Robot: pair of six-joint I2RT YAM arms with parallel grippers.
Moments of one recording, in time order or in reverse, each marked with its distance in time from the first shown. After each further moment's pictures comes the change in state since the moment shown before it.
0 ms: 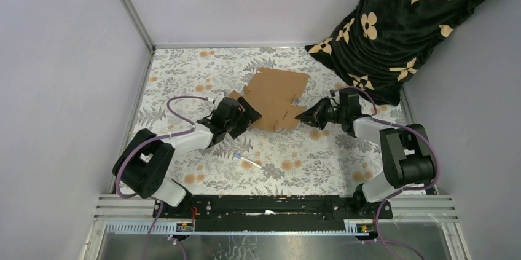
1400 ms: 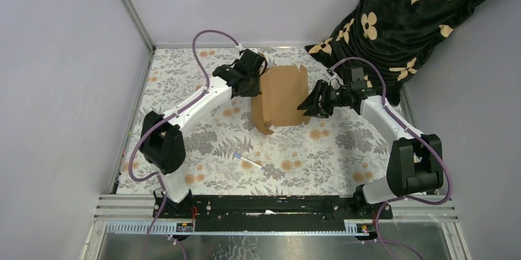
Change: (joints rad) left arm -0.030 0.244 0.853 -0.776 -0.153 0.605; right arm 0.003 -0.085 0.354 -0.671 0.001 -0.526
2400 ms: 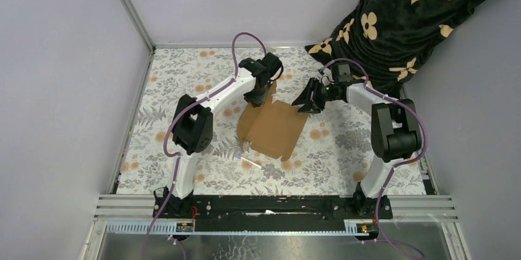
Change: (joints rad) left arm -0.035 0.371 0.373 -0.407 -0.035 0.369; right arm -0.006 0.339 0.151 0.092 -0.011 -0.003
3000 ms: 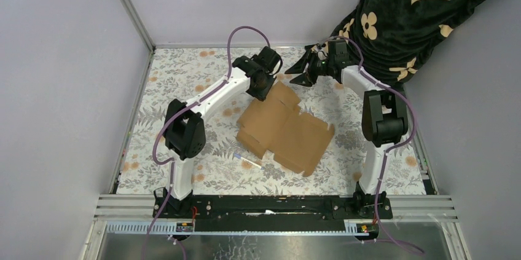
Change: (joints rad) left arm -0.010 -0.100 -0.021 0.097 0.048 0.098; right arm 0.000 0.194 0.342 0.134 -0.053 0.229
